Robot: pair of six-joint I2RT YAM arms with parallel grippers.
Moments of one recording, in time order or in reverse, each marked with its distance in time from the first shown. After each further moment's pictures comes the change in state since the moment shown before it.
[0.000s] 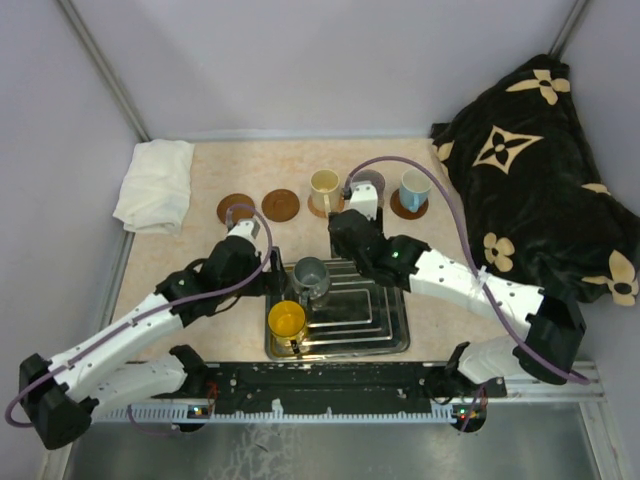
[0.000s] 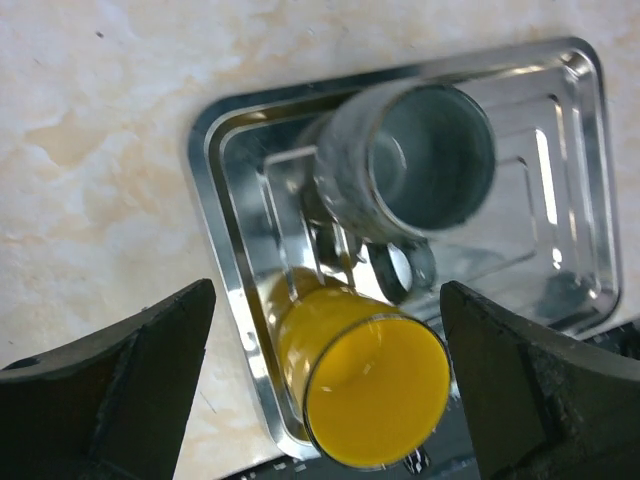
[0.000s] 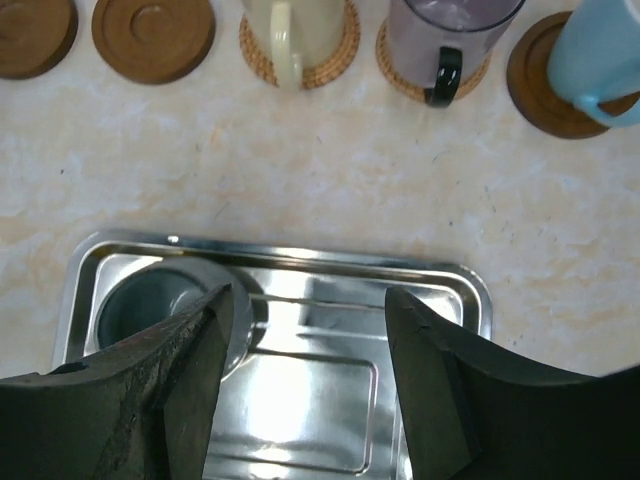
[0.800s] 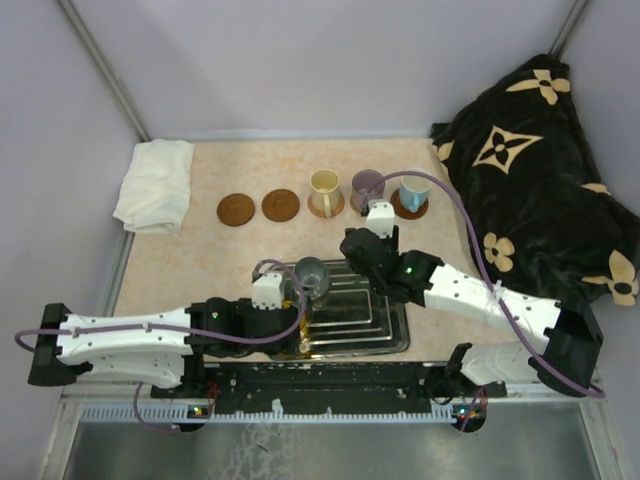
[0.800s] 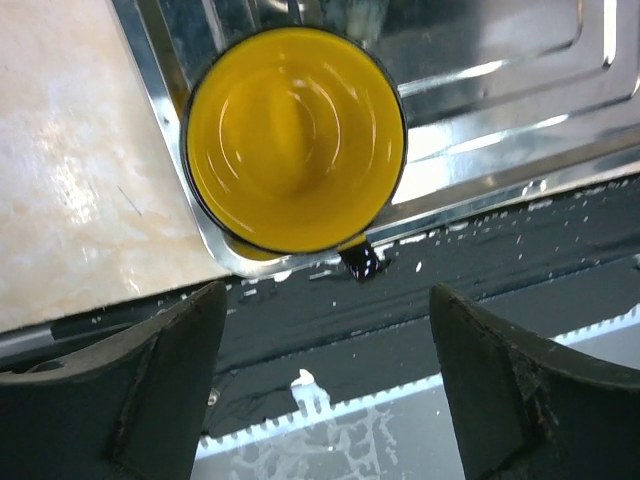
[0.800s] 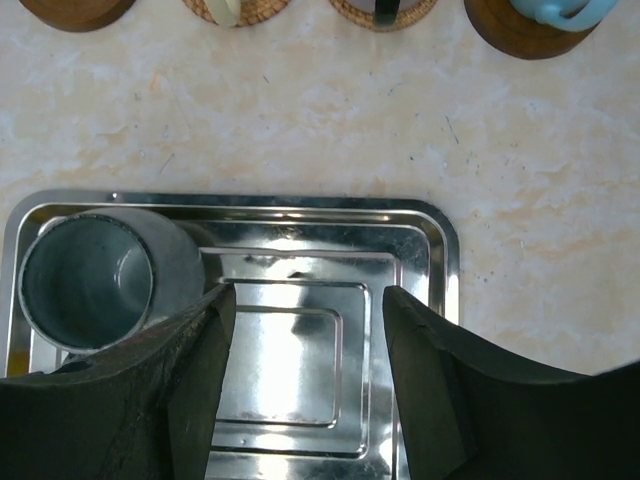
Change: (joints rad) left arm -0.658 0.064 0.098 -0.415 -0.264 -0.567; right arm 0.063 -0.114 -0.136 -0.097 0.053 0.127
